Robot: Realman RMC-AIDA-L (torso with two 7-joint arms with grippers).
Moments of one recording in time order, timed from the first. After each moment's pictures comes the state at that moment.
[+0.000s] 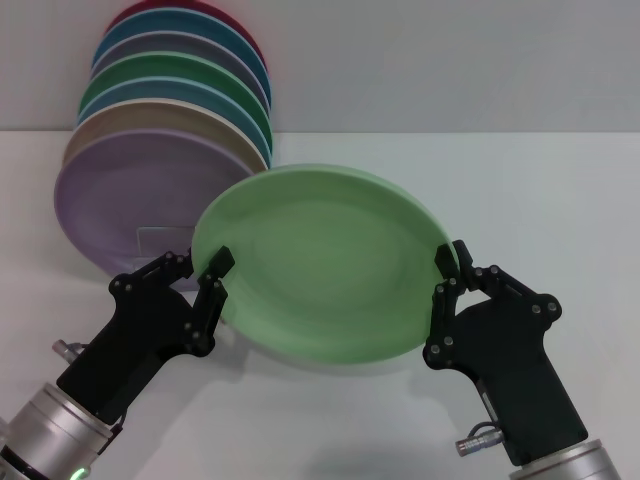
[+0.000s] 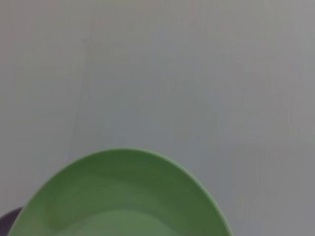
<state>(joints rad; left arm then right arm) -0.29 -2.07 -0.71 -0.28 2.73 1.44 -0.29 0.19 2.08 0.07 0.92 -1.81 -1.48 -0.73</state>
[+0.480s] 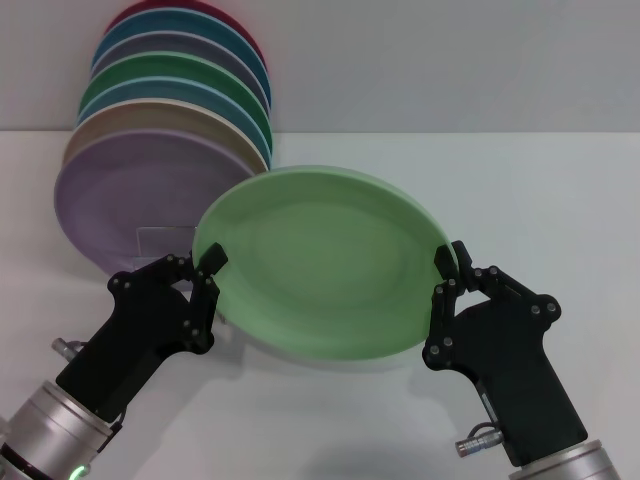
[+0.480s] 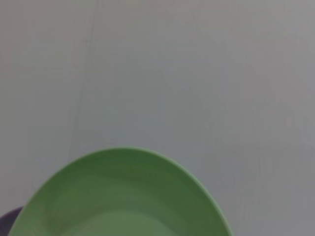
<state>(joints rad) -0.29 -2.07 -0.71 -0.29 2.72 1.44 -0.29 0.19 2.08 0.07 0.92 -1.81 -1.48 -0.73</state>
